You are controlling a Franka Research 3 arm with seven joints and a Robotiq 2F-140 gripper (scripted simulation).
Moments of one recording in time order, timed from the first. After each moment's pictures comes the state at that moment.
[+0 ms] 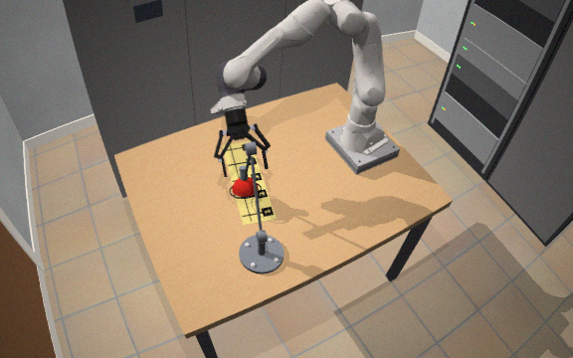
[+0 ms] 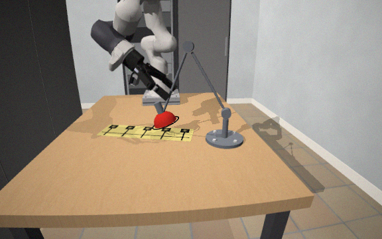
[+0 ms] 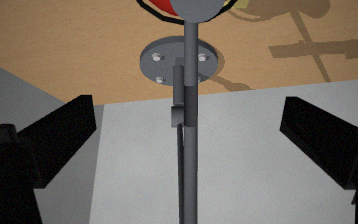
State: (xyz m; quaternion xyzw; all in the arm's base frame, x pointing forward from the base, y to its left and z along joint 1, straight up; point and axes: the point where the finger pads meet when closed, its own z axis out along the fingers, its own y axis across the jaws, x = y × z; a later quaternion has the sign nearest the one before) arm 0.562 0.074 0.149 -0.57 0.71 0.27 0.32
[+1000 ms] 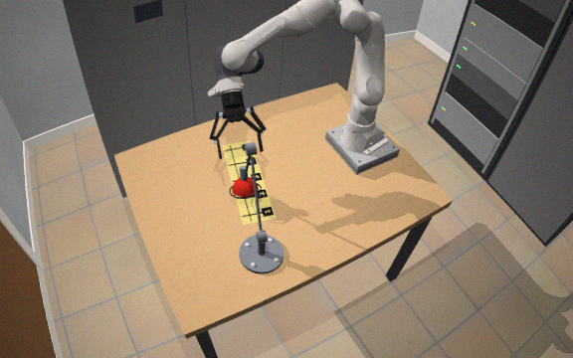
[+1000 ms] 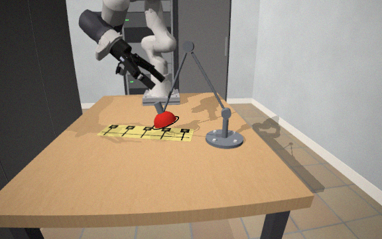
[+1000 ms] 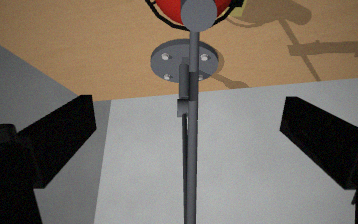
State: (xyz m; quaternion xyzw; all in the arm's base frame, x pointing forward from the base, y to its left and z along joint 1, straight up) arm 0.557 0.023 0.189 -0.57 0.71 0.26 0.32
